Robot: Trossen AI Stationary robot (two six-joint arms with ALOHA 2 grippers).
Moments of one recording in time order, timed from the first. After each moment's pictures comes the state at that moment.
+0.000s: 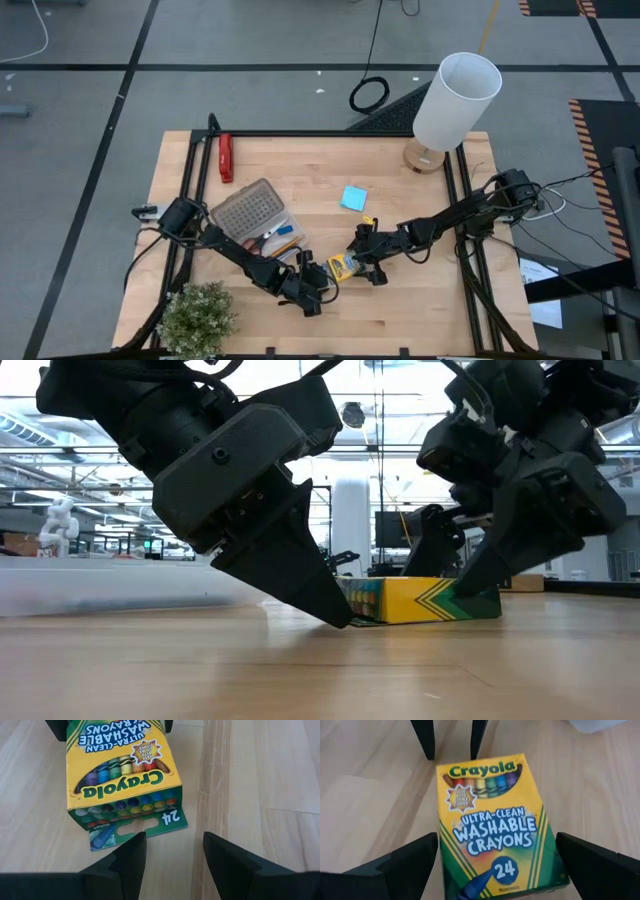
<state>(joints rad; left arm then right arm) -0.48 2.06 1.17 0.00 -0.41 -0.48 0.27 1.66 0.60 0.31 0.00 0.06</state>
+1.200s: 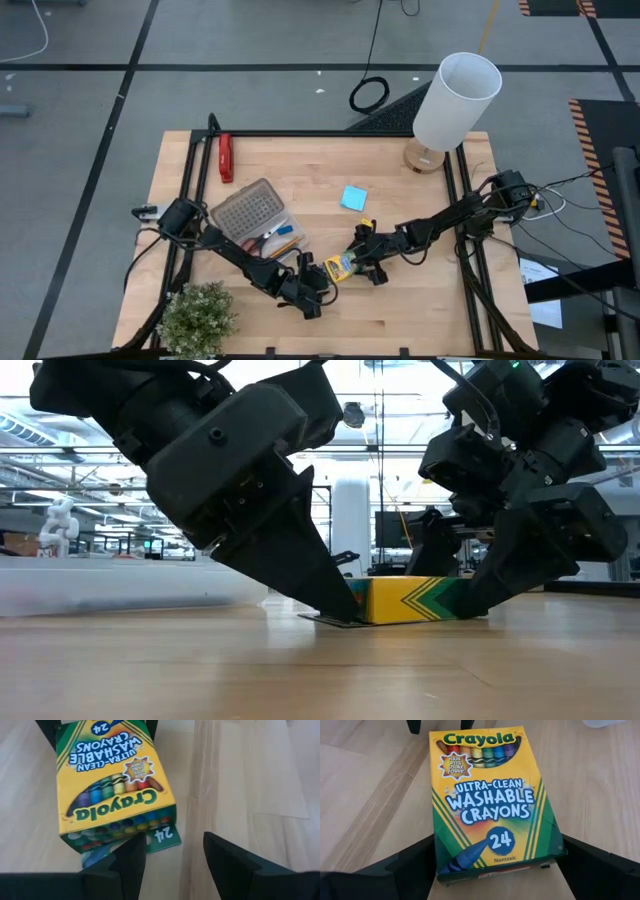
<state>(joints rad) -0.49 2.06 1.17 0.03 -0.41 -0.48 0.27 1.70 0.60 0.31 0.02 -0.04</state>
